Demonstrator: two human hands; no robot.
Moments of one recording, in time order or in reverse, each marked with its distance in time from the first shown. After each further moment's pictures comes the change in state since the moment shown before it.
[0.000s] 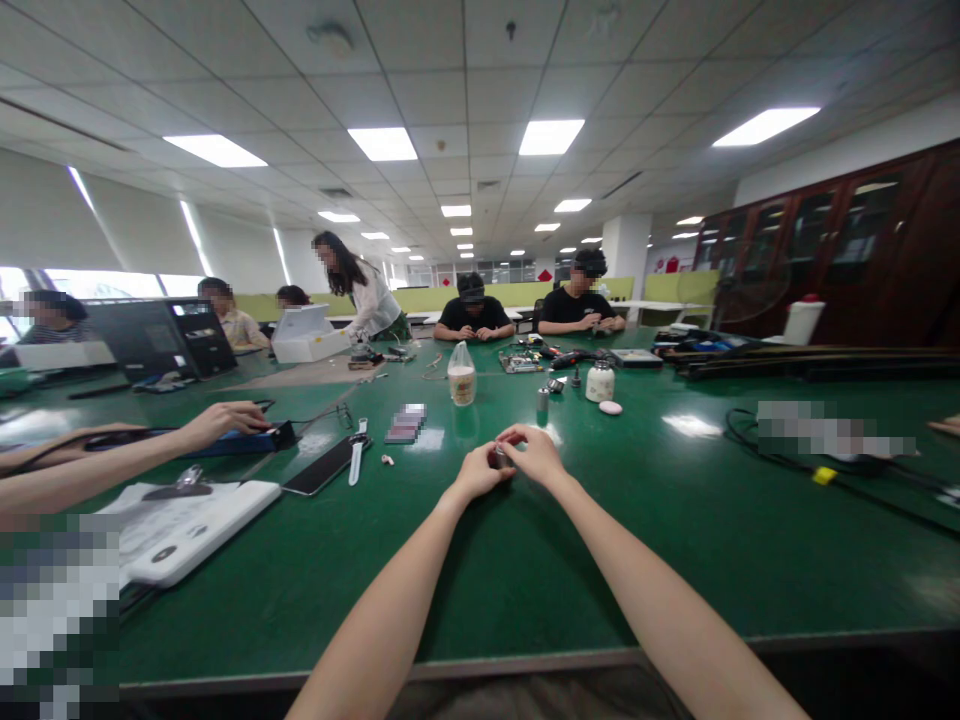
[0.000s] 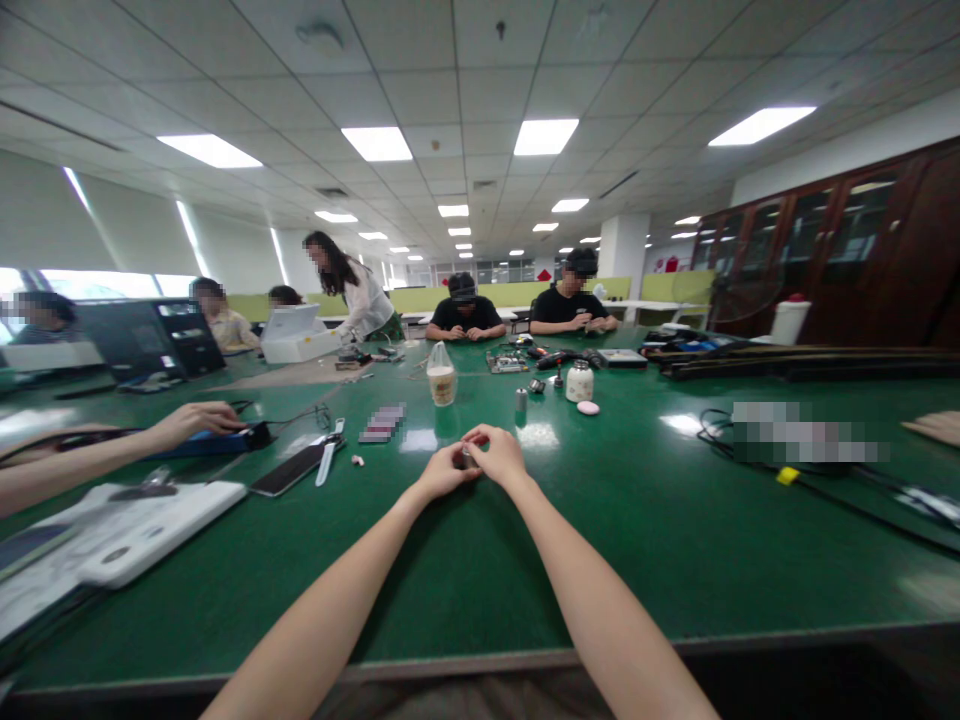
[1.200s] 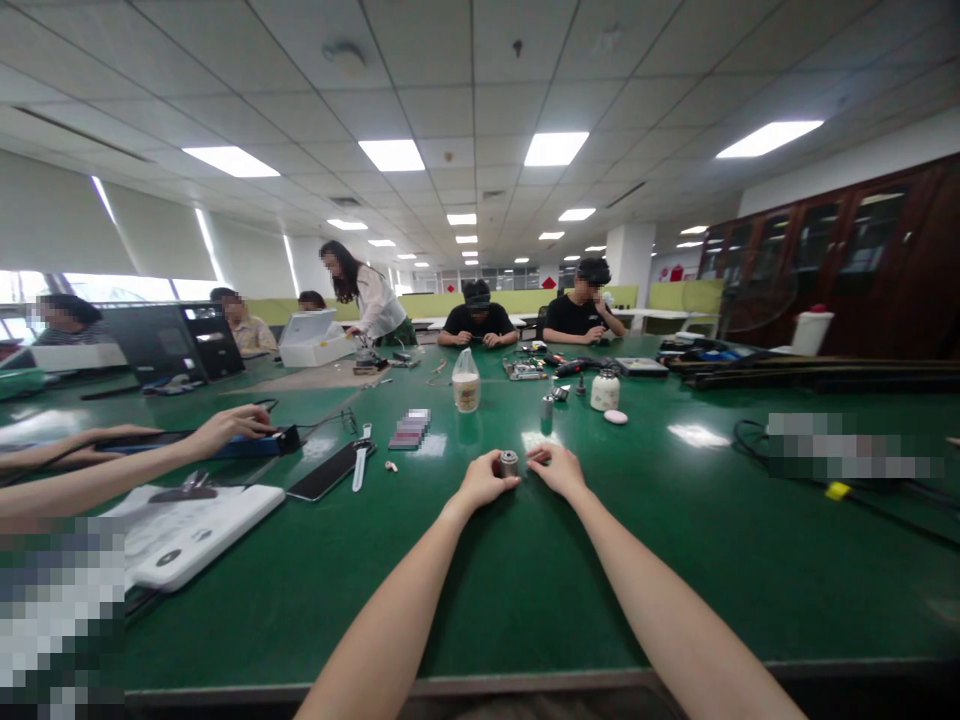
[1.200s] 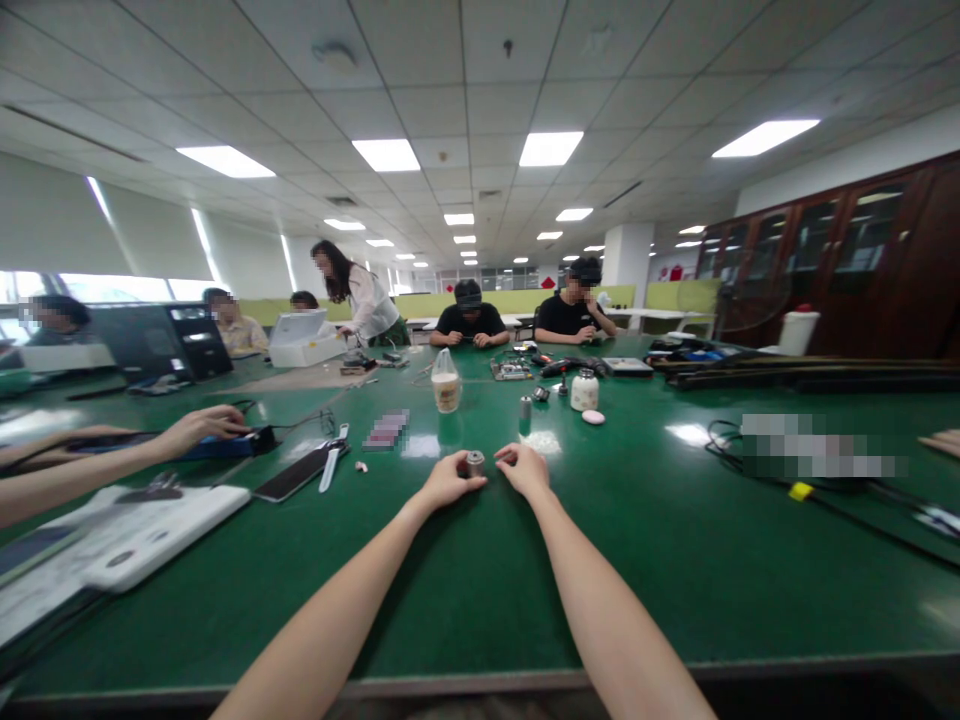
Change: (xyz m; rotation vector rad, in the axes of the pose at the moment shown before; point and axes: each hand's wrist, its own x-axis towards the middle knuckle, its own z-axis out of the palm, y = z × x) left_hand 0.002 -0.005 0.002 0.034 0.013 0.005; right_hand -0.008 0.057 -0.007 -0.069 0.047 0.194
